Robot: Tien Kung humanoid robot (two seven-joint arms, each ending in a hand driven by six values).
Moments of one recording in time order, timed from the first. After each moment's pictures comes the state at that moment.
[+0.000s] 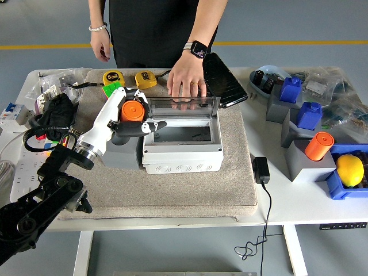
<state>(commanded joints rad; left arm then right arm) -0.38 0.28 -0.86 -1.39 1.29 0.29 -0.16 0.11 -0.20 0.32 0.37 -0.51 -0.14 -0.02</state>
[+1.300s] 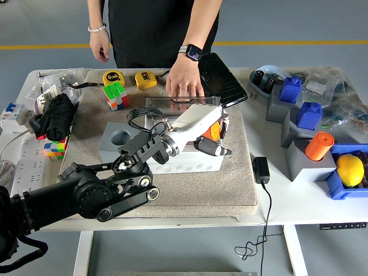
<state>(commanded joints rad) -0.83 0.05 -0.33 -1.08 1.68 0.38 0.16 0.12 -0.21 0.28 0.38 -0.52 -0.14 -0.02</state>
